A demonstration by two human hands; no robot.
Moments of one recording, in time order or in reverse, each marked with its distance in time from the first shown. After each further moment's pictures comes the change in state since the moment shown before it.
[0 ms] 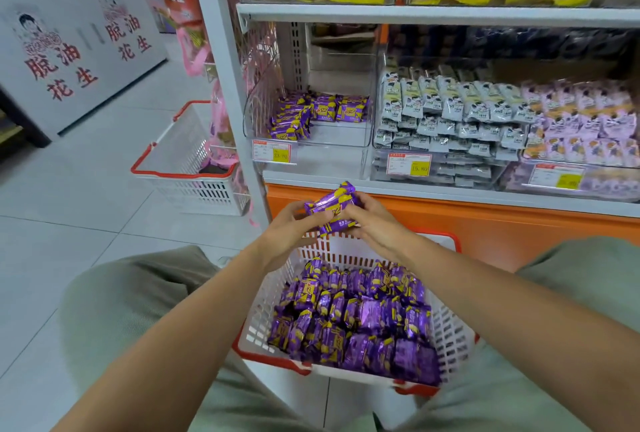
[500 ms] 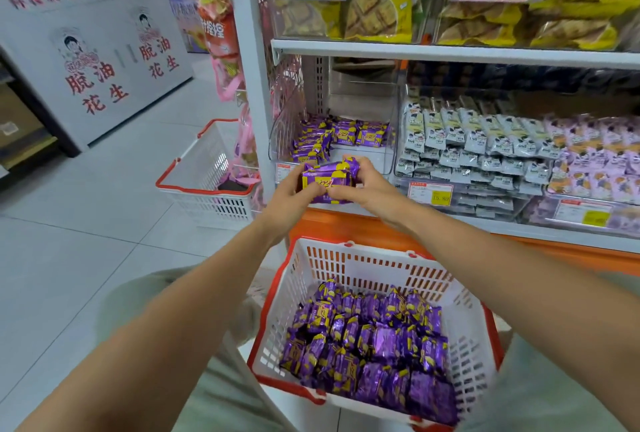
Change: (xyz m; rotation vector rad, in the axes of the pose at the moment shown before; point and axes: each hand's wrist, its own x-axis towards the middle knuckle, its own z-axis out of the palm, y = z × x) left_hand 0.010 0.074 -0.034 0.137 0.121 0.291; right_hand 0.031 -0.086 0.021 -0.299 -0.046 -0.209
